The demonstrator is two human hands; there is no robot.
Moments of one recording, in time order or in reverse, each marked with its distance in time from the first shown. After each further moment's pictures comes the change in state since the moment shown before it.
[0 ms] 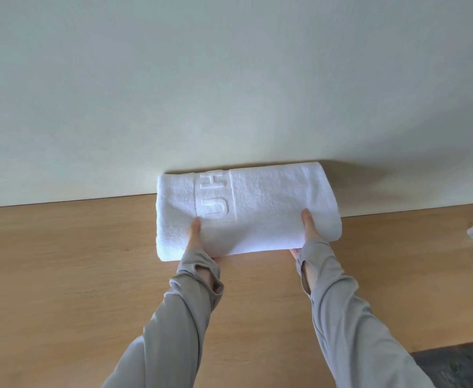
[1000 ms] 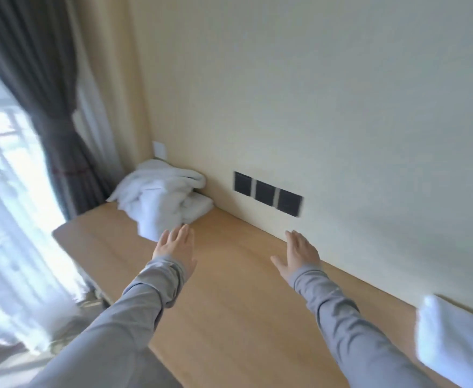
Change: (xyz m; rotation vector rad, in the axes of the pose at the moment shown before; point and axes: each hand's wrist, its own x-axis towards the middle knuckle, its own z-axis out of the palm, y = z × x) left_hand -0.211 0.216 -0.594 1.670 0.994 0.873; right_hand -0.476 0.275 0.256 -1.659 -0.786 -1.691
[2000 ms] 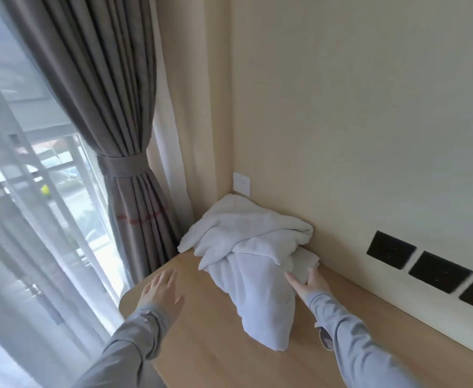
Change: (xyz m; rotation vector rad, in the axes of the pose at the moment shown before) left_hand 0.192 -0.392 0.123 -0.308 -0.126 -0.266; right_hand 0.301 -0.315 0.159 0.643 -0.336 0.375
